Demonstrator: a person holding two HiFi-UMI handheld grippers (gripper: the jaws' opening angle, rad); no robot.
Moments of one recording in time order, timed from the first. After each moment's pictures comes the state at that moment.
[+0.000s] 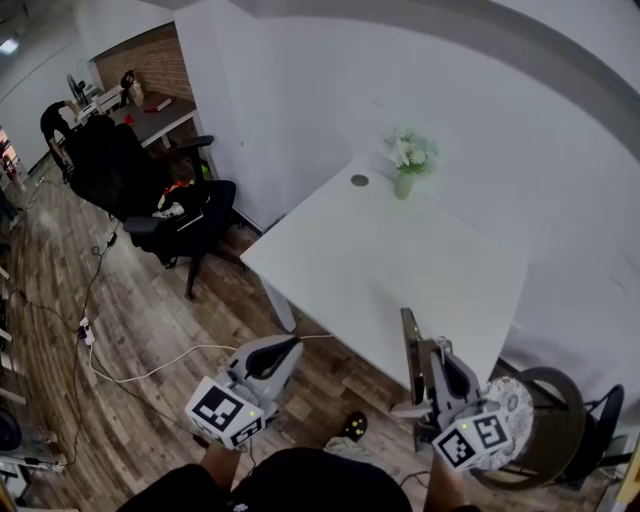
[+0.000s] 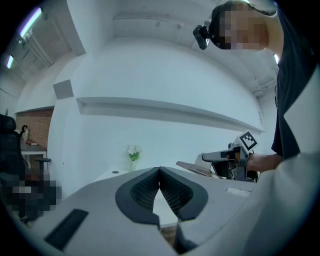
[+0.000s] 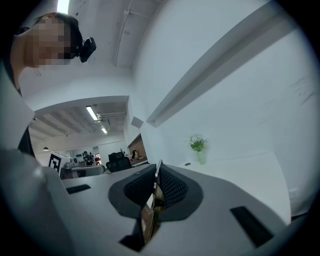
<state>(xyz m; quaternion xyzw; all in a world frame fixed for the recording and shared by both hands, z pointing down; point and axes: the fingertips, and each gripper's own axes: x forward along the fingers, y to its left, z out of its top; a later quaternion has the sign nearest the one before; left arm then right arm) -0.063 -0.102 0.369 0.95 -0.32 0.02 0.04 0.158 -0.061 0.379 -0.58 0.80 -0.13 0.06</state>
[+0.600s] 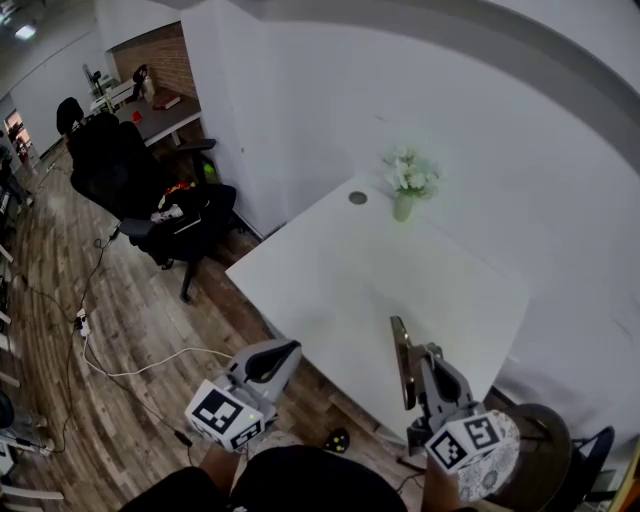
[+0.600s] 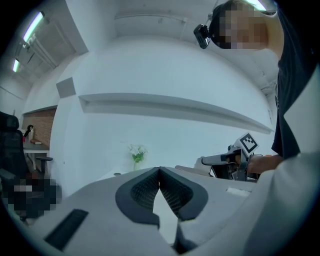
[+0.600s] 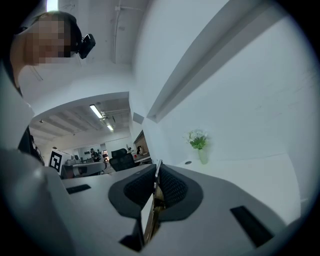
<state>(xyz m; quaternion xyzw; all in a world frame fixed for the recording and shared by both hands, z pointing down) -0.002 -0.167 0.375 0.93 -0.35 0.02 0.05 0.211 -0.144 0.392 -0.54 0.83 -0.15 0.04</state>
